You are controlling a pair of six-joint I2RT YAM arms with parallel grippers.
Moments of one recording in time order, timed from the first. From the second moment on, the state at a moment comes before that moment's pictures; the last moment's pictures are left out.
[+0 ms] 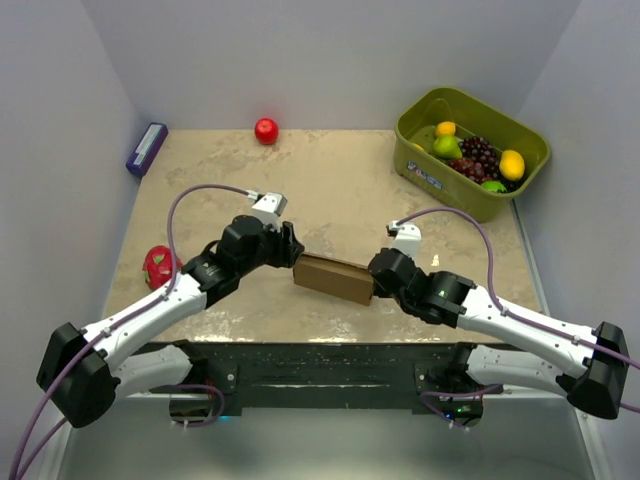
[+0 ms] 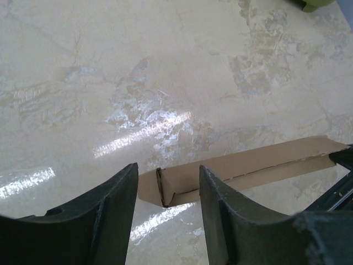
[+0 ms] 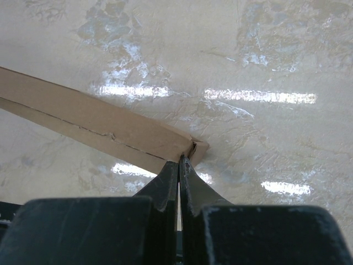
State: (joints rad) left arm -0.68 1.09 0.72 -0.10 -0.04 -0.39; right arm 1.01 1.03 0.80 -0.63 0.57 0.84
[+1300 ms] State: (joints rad) left arm -0.67 1.11 0.54 0.20 0.02 -0.47; right arm 1.01 0.84 0.74 -0.71 0.37 0.85
